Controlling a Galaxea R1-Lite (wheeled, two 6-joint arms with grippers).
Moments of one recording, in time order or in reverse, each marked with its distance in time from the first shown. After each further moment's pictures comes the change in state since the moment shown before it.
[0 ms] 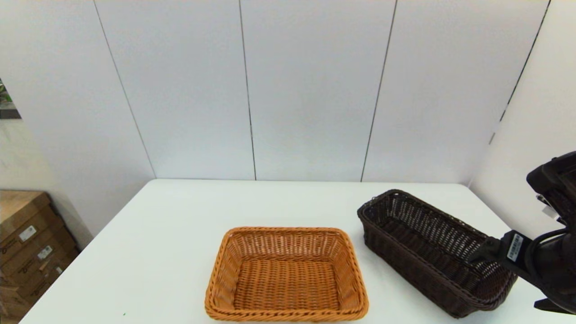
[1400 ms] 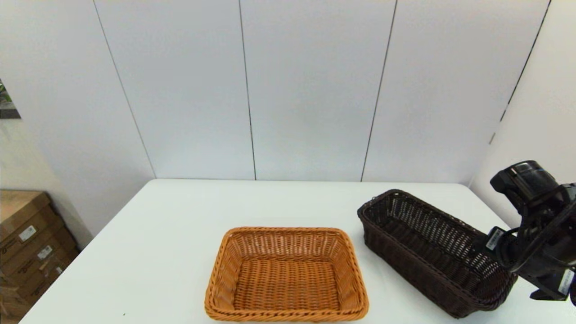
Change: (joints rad) left arm 0.000 0.000 0.000 0.000 0.000 0.000; right arm -0.129 0.226 0.014 -0.154 -0.121 0.001
